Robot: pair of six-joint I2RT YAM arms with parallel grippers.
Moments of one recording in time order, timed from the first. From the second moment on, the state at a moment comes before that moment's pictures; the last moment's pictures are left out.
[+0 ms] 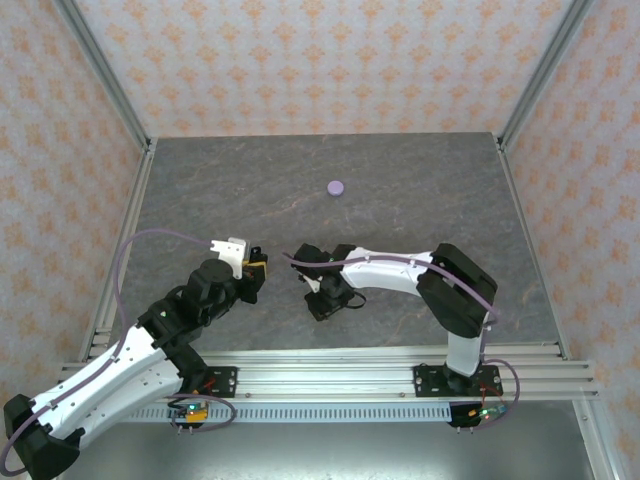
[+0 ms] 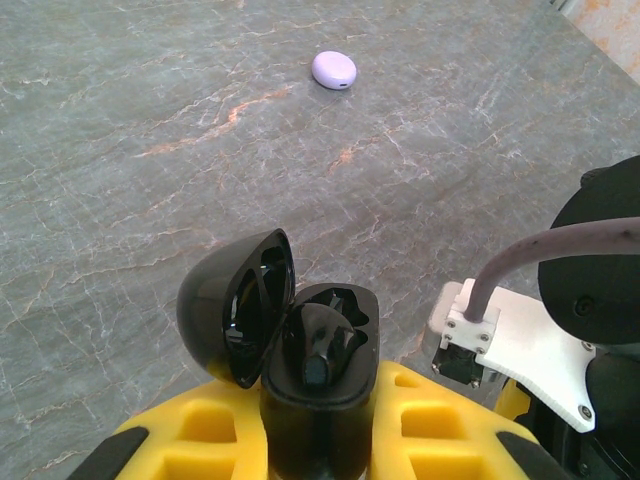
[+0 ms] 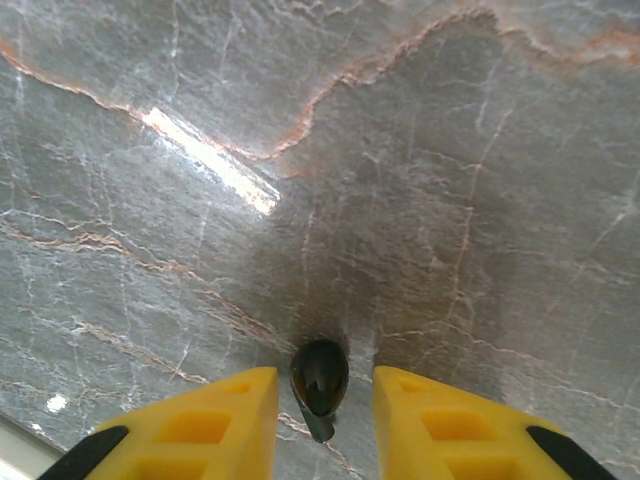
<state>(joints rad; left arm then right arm) -0.69 0.63 0.52 -0.42 -0.24 -0.41 1.00 1.85 1.19 -0.79 -0.15 0.36</state>
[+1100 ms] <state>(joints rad) -0.69 0.72 0.45 -0.21 -0.08 -0.40 0.86 1.78 1.07 -0.66 -0.18 0.51</state>
